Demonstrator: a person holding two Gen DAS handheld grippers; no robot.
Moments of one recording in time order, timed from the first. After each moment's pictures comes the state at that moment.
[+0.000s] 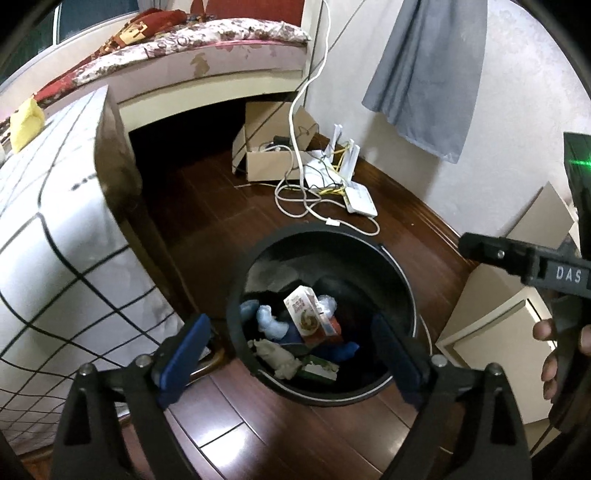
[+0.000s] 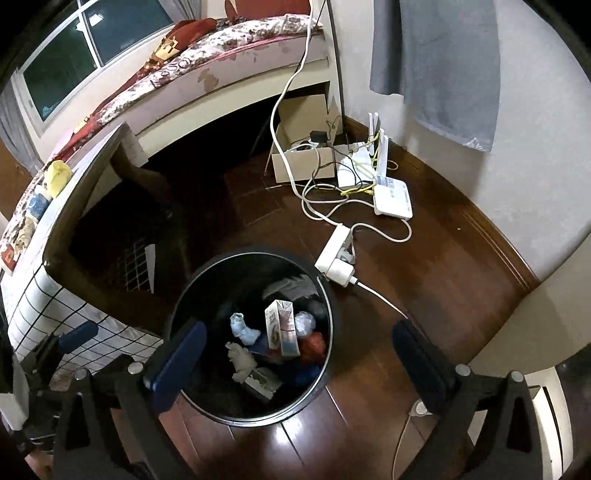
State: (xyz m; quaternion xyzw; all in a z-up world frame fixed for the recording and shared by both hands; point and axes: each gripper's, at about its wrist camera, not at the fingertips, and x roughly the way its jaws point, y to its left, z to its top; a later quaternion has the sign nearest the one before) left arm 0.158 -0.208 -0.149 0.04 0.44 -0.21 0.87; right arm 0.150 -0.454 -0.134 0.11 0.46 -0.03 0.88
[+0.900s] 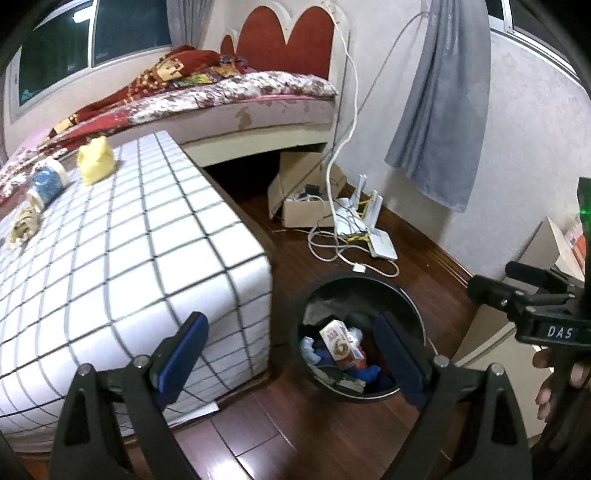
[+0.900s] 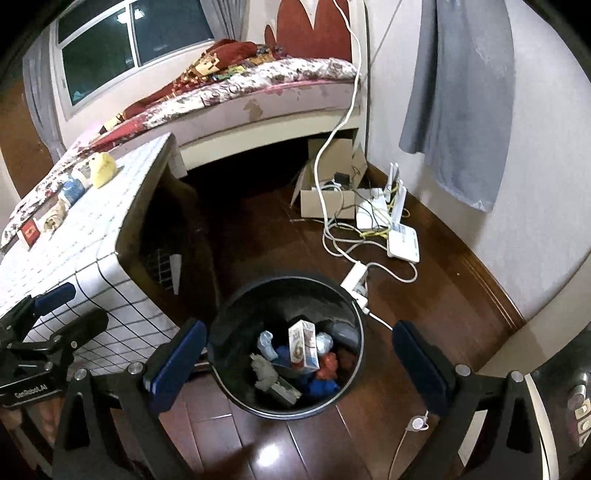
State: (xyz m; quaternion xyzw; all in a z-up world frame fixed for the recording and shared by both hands) left arm 0.135 -0.145 -0.084 0.03 0.37 -0.16 0.91; right arm 0.119 -0.380 -0.075 0.05 0.40 -0.02 0.92
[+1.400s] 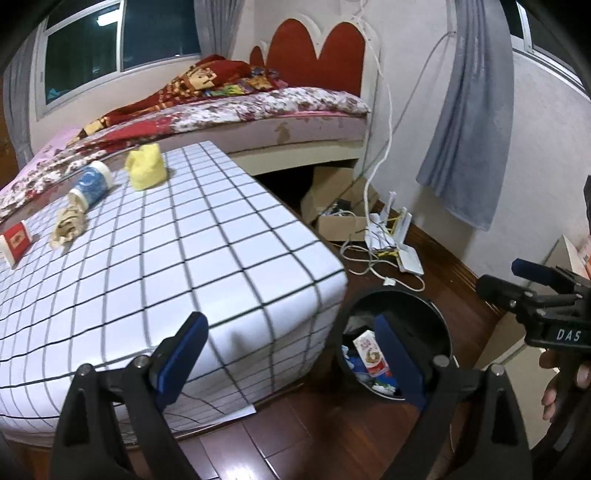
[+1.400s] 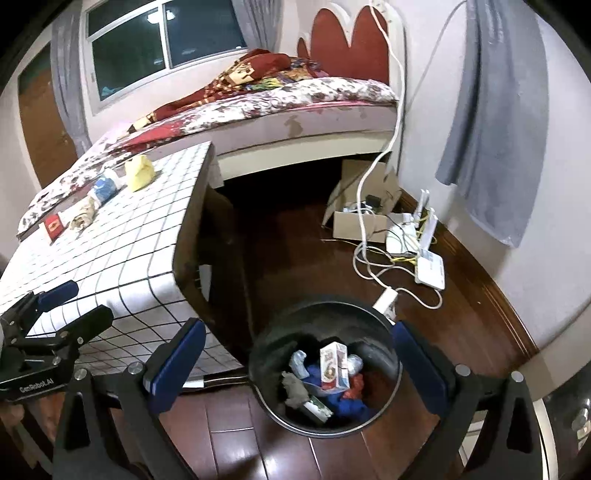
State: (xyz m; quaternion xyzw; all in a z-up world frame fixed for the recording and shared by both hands) left arm 0.134 -0.095 -0.068 0.02 0.35 -0.12 0.93; right arm 0.133 -0.325 -0.056 0.02 0.37 0.03 0.93
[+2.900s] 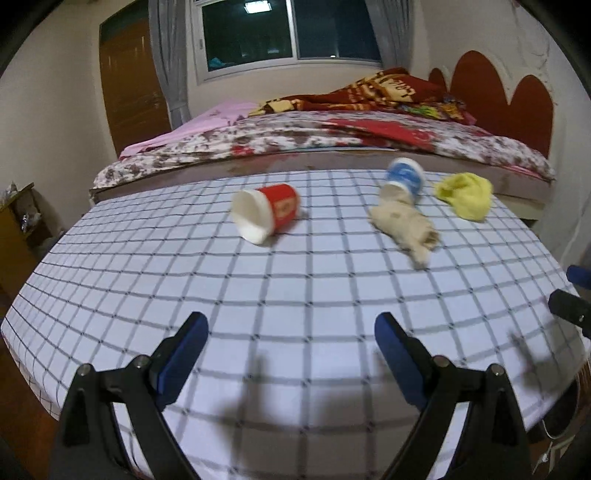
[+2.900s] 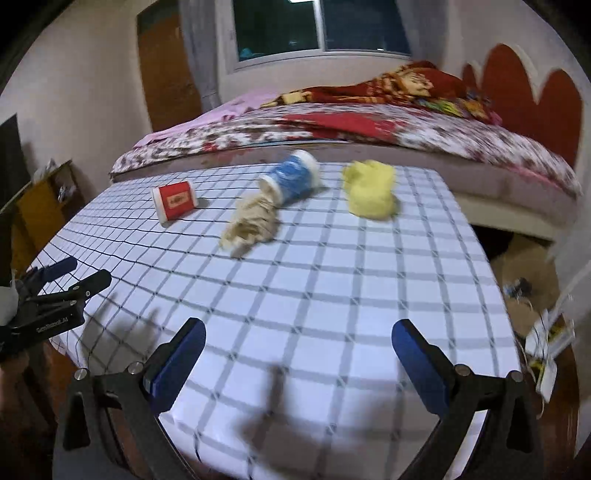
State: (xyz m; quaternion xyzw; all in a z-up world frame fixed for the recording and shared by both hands) left arm 0.175 0.245 -0.060 -0.03 0.33 0.16 0.93; right arm 0.255 0.009 -0.039 -0.08 0.35 0.26 0.90
